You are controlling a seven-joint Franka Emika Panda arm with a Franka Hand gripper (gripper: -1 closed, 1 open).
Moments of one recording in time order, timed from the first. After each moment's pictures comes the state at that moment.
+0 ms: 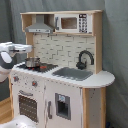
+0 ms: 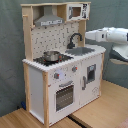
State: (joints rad) arm -0.47 -1.31 0.95 -2.50 0.08 2.93 -1.58
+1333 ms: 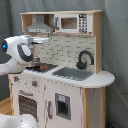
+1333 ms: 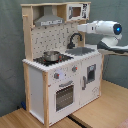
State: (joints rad) arm -0.74 -1.07 0.98 -2.36 0.08 3.11 -1.65
